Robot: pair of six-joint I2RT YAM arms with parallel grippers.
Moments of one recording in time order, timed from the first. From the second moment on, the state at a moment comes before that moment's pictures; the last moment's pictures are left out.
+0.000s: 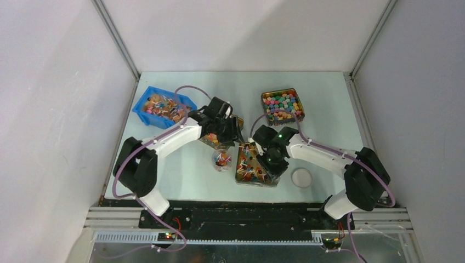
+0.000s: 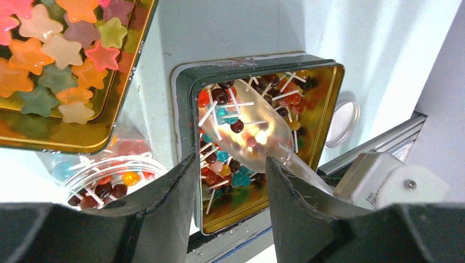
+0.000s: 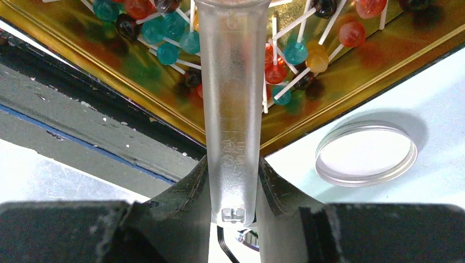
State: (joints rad) left arm -0.62 1.66 1.20 -0.54 0.27 -0.73; right arm 0.83 1.54 1.08 -0.99 -0.10 0.23
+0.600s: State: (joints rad) left arm -0.50 1.43 1.15 -0.60 0.26 -0.73; right arm 0.90 1.44 1.00 -0.98 -0.07 0.32
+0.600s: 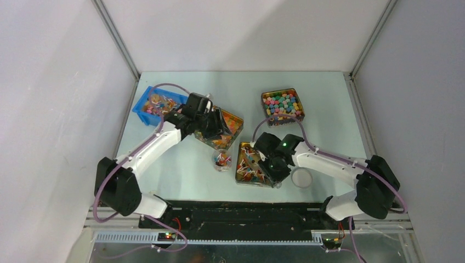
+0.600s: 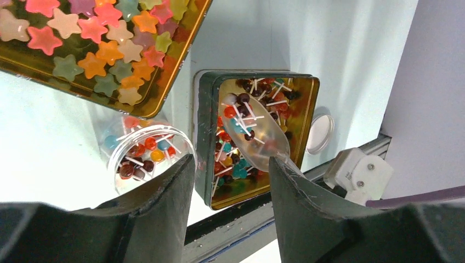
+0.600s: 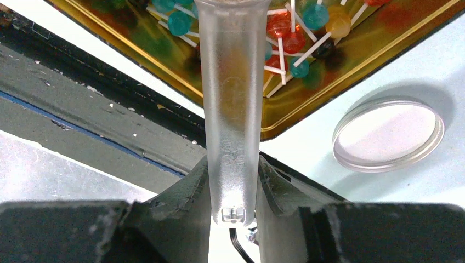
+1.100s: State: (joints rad) left arm -0.44 1.31 1.09 -0.64 0.26 -0.73; right arm 0.93 1.31 0.99 -1.03 -0.03 0.36
